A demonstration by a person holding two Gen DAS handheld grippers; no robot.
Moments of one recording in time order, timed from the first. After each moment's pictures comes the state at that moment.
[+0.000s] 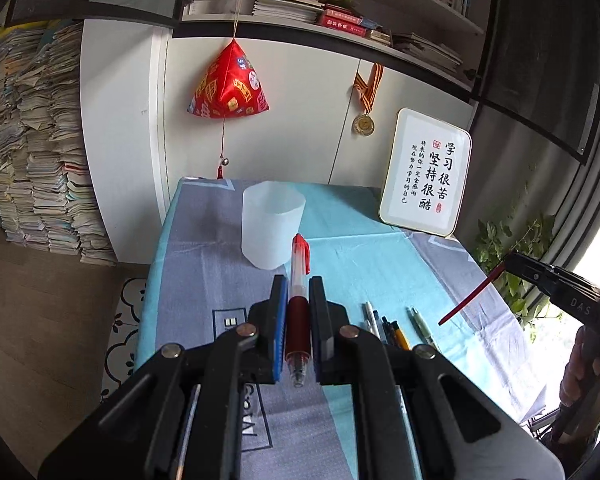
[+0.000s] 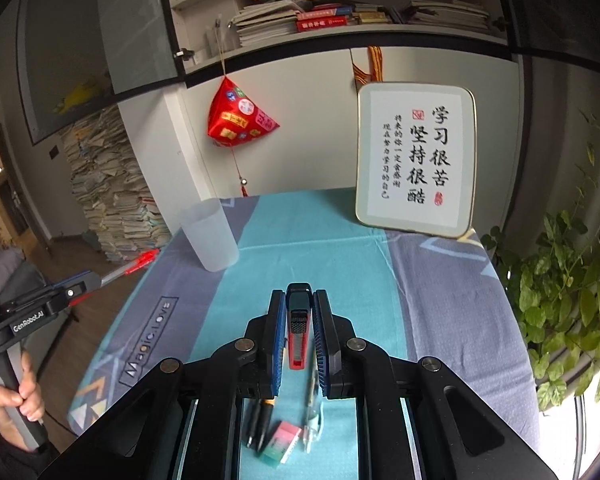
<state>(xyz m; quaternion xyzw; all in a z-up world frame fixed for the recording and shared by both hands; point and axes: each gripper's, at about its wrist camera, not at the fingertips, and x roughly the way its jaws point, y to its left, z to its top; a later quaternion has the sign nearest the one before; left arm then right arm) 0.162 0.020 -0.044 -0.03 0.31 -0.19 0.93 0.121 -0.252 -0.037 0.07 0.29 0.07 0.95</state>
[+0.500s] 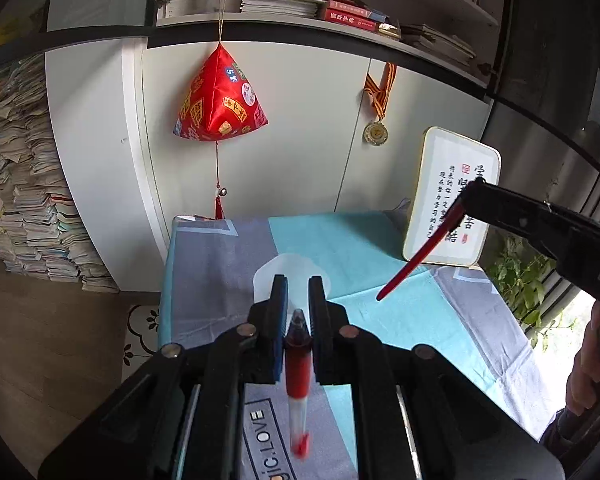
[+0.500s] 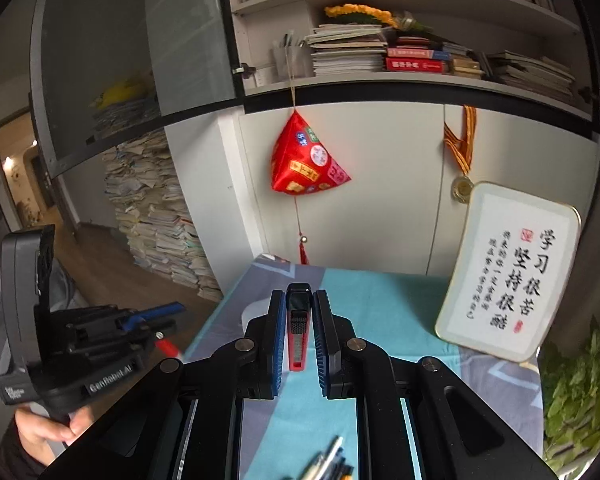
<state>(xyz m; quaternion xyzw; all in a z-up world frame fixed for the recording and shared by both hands) 0.267 0.006 -0.009 0.00 0.33 -0.19 0.92 0.247 -0.161 0.044 0.02 0.27 0.14 0.95</state>
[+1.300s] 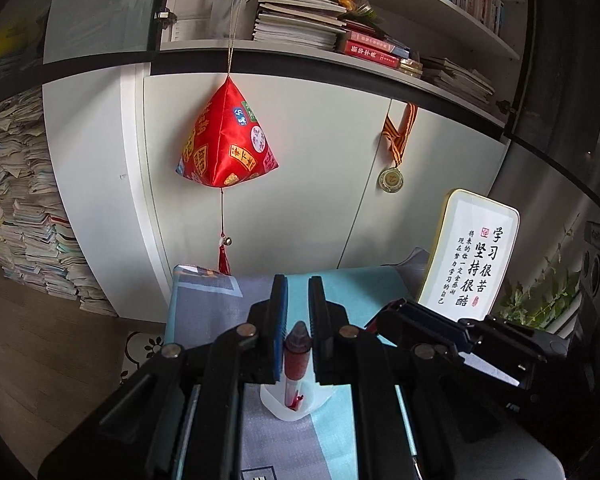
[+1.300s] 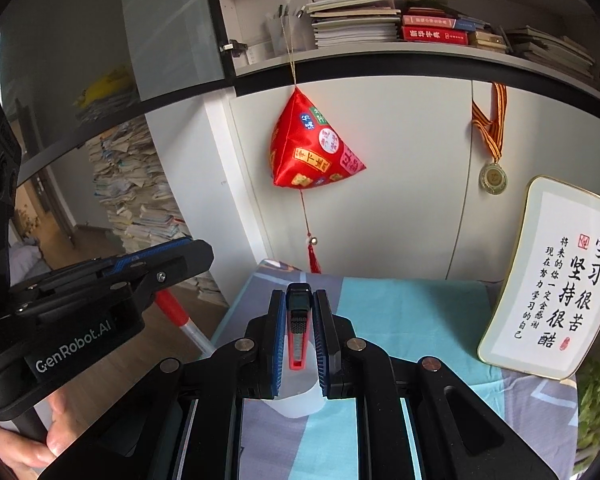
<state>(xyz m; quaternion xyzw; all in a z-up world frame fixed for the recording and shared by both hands) 0.326 -0.002 0.034 -0.03 0.30 -0.17 0.94 0.313 -0.133 0.016 0.05 0.30 0.13 0.94</state>
